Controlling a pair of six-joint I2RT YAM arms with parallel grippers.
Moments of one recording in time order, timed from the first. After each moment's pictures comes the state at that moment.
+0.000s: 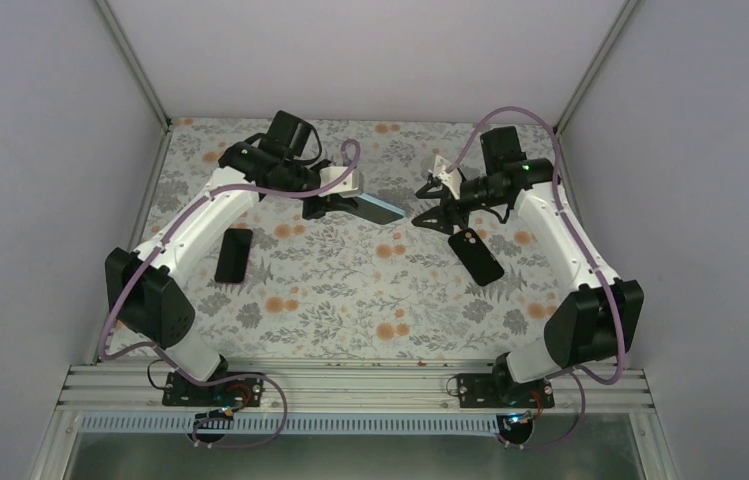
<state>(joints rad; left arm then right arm) -0.49 1.62 1.57 -0.91 0.68 0.93 0.21 1.49 1.40 -1.00 -0.87 -0.90</state>
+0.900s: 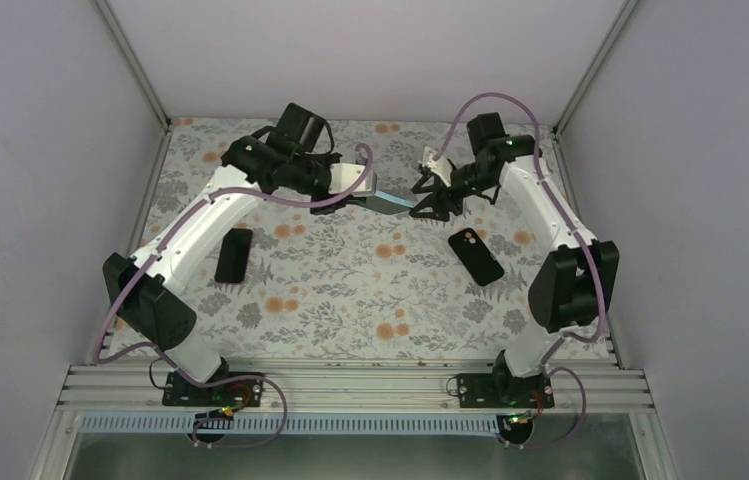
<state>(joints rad) -0.57 1.62 1.70 -0.97 0.58 0.94 0.21 1.69 1.57 -1.09 -0.82 -0.98</state>
